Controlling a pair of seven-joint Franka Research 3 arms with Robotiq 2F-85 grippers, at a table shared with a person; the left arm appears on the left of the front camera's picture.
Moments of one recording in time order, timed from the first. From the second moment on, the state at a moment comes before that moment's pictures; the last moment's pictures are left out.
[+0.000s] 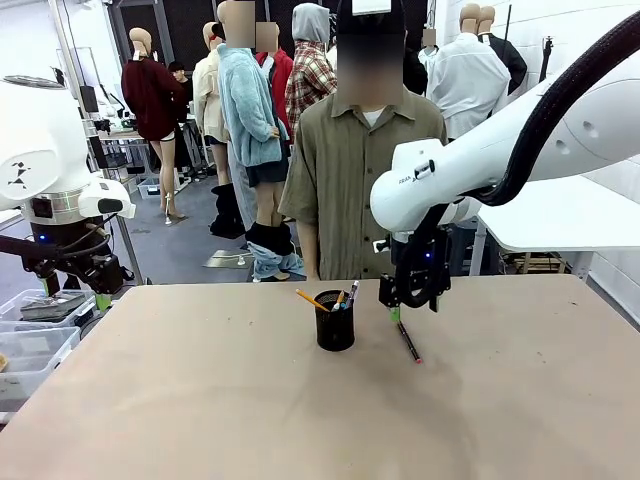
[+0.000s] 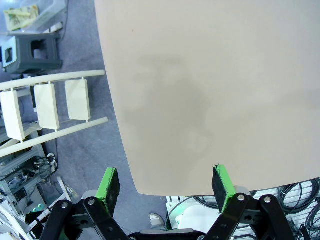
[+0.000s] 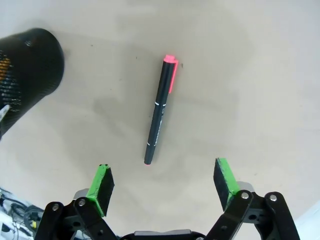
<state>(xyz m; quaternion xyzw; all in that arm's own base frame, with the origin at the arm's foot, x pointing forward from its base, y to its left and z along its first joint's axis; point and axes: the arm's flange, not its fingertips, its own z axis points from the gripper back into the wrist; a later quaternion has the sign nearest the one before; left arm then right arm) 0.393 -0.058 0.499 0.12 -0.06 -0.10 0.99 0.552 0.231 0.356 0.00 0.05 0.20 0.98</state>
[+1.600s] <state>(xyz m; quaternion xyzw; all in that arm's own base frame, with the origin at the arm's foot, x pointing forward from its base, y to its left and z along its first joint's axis) 0.393 -0.058 0.499 0.12 -0.06 -0.10 0.99 0.535 0.240 0.304 0.01 0.02 0.18 0.98</state>
